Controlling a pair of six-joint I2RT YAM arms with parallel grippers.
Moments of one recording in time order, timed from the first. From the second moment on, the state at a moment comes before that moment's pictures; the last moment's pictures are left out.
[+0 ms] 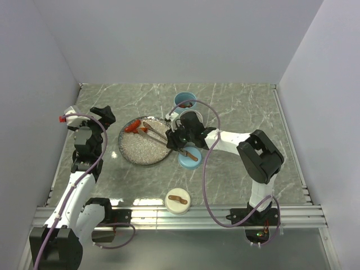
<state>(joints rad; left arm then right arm) -0.03 0.84 0.53 0.36 -0.27 -0.57 0.70 1.85 1.11 0.06 -0.37 -0.01</state>
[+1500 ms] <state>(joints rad) -0.03 0.83 0.51 0.36 -0.26 -0.55 0.70 1.94 1.30 -0.18 -0.28 -0.02</state>
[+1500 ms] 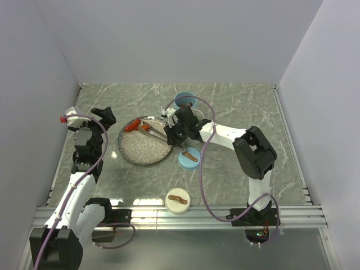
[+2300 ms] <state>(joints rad) -0.03 0.83 0.51 0.36 -0.26 -0.55 0.72 1.37 1.08 -0.13 -0.11 0.11</state>
